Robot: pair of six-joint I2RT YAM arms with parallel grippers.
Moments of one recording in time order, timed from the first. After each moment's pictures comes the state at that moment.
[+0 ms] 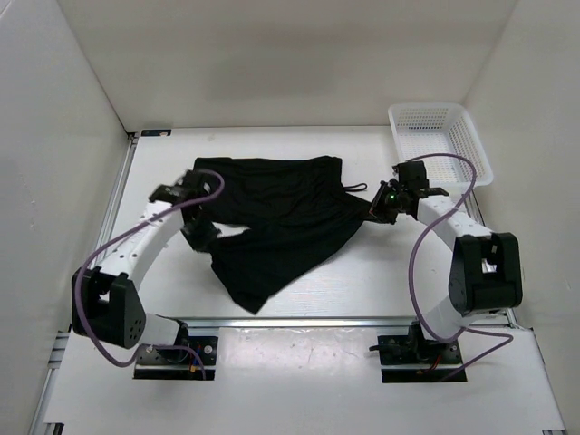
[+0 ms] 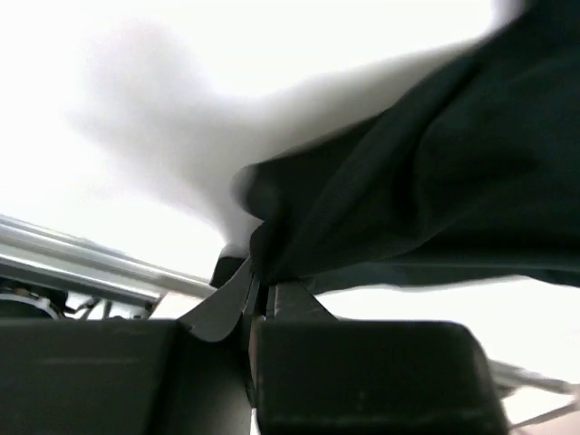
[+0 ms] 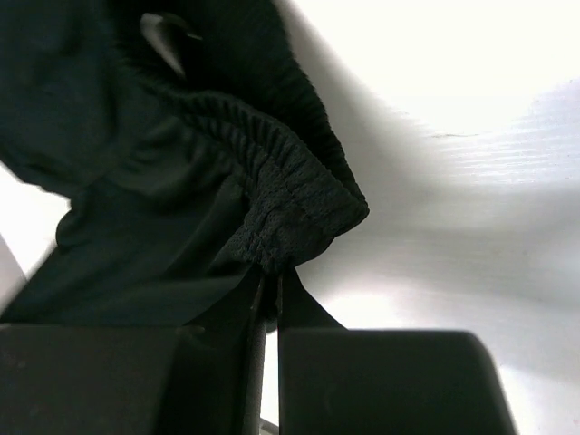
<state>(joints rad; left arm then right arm) -0.29 1.39 1.02 -1.07 -0.01 -0.88 0.14 1.59 1.00 -0.40 -0.38 0.57</state>
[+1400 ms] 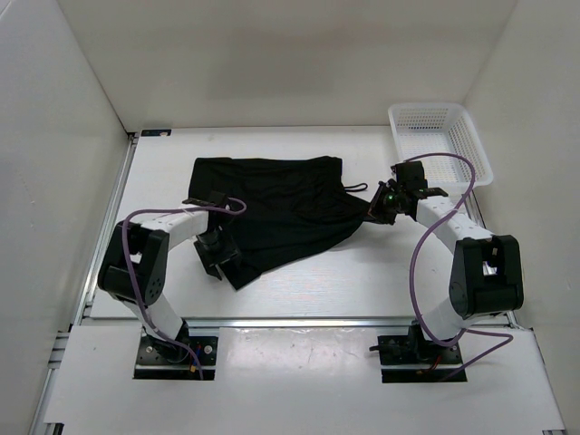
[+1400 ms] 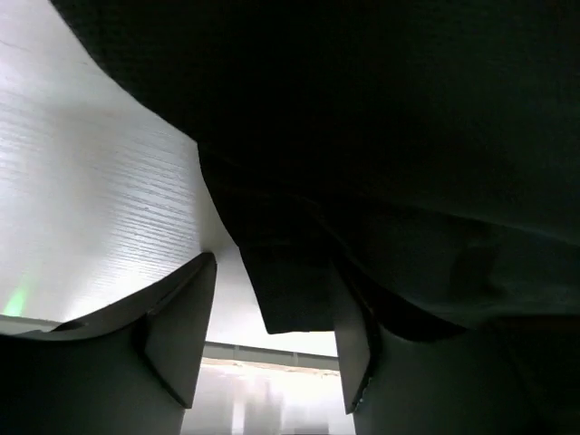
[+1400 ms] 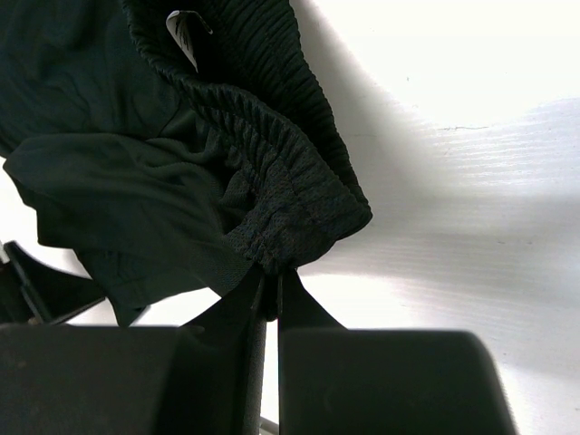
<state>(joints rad) -0.32 1.65 0.93 -0.84 0.07 -0.79 0.16 1.54 1.00 -0.42 -0.35 0.57</state>
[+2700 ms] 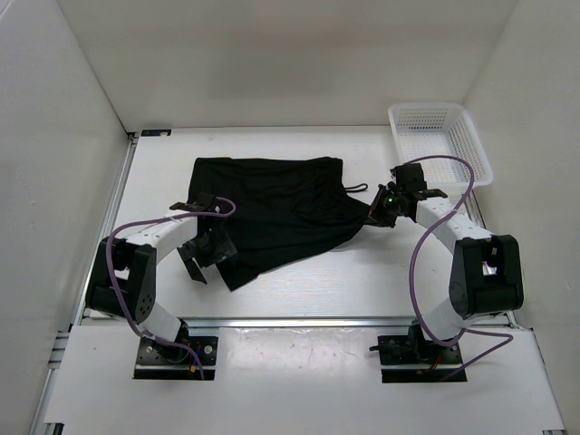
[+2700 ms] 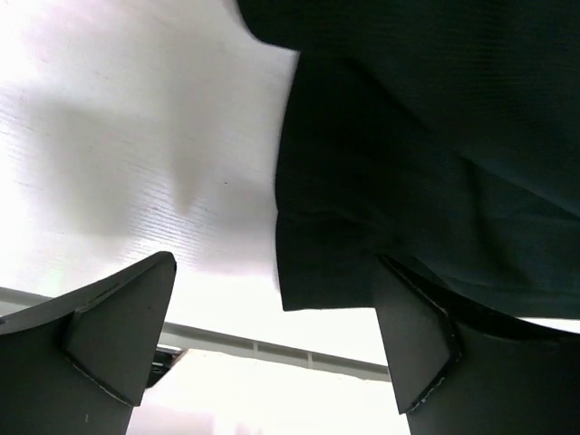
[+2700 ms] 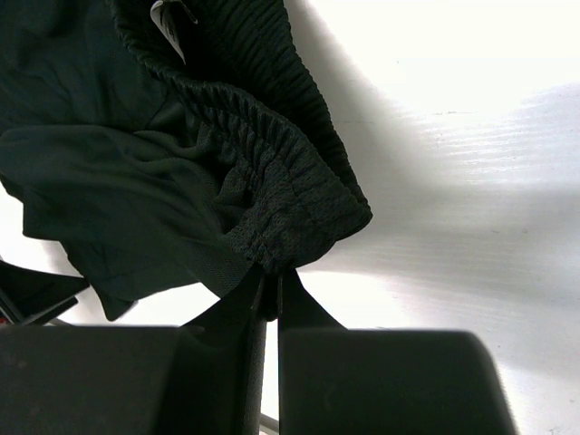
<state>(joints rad) -0.27 1.54 0.89 -0.87 0.00 -0.79 0.16 1.54 0.98 -0.43 -0.35 0.56</state>
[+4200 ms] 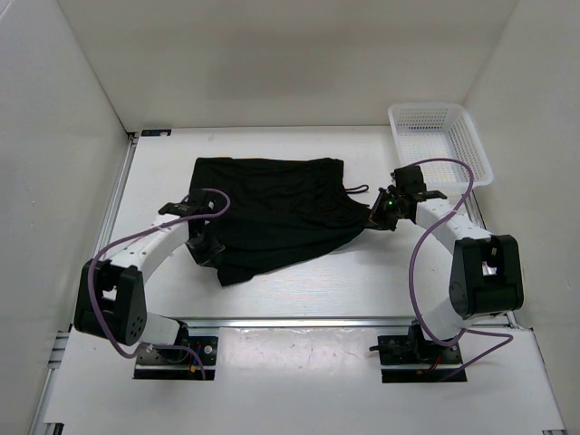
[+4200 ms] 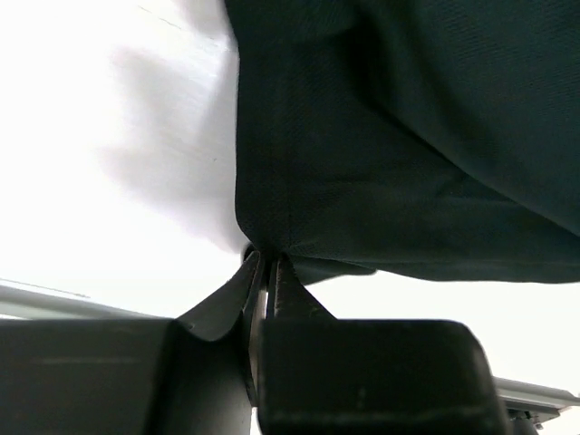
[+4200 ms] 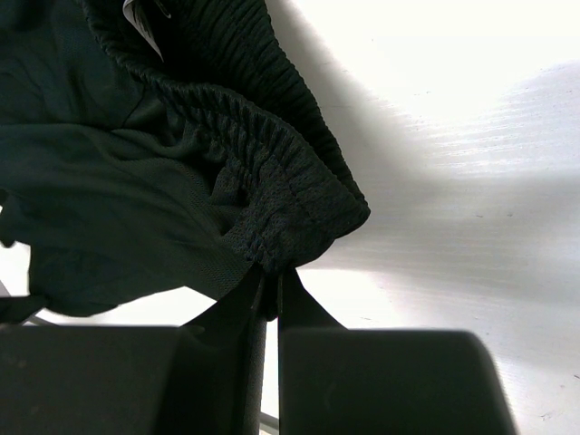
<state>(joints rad) -0.26 1.41 0.88 -0.87 -0.01 -0.80 0.16 1.54 0.97 -0.45 -0.33 0.56</state>
